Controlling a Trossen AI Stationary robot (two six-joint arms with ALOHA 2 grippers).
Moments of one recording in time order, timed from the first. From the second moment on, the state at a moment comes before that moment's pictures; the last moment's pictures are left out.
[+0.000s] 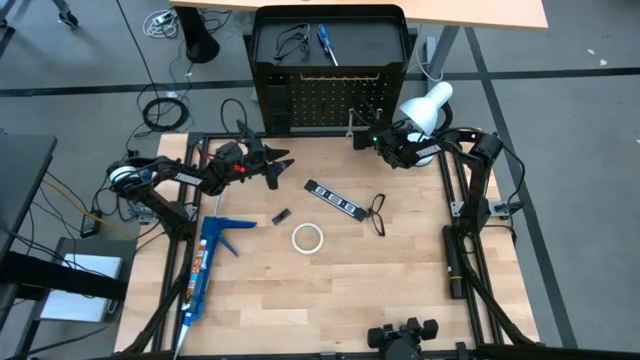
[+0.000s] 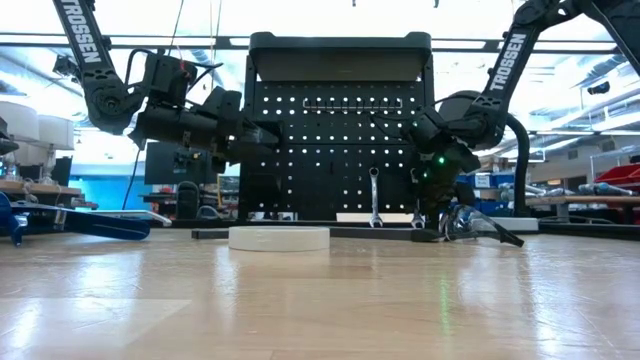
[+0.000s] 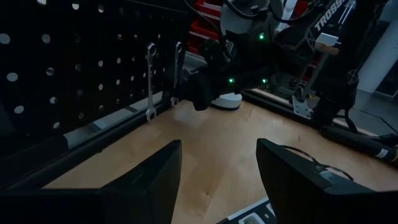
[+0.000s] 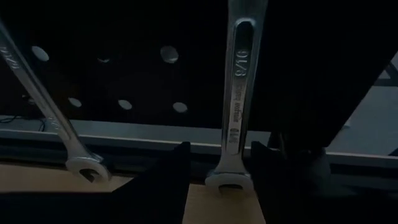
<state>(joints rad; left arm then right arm) 0.63 1.52 0.37 1.08 0.26 -0.25 -0.71 1.89 0.80 0.47 0.57 0.51</state>
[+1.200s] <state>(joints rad) 0.63 1.52 0.37 1.08 0.27 -0.25 -0.71 1.89 0.80 0.46 0.57 0.51</state>
